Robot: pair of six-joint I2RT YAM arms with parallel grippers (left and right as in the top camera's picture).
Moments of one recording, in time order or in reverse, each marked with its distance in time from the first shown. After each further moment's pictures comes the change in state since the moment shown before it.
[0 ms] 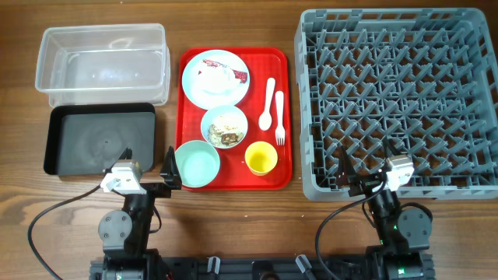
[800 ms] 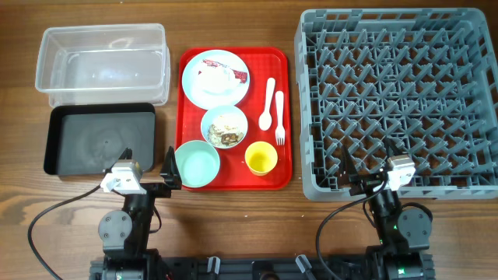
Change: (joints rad) left arm 0.000 0.000 0.000 0.000 0.000 0.000; right arm 0.000 0.000 0.000 -0.001 0.028 -0.003
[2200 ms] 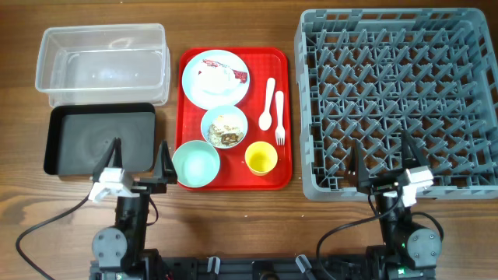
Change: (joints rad) left arm 0.000 -0.001 -0.004 0.316 0.008 -0.016; right arm 0.000 -0.002 -0.002 0.325 -0.001 0.000
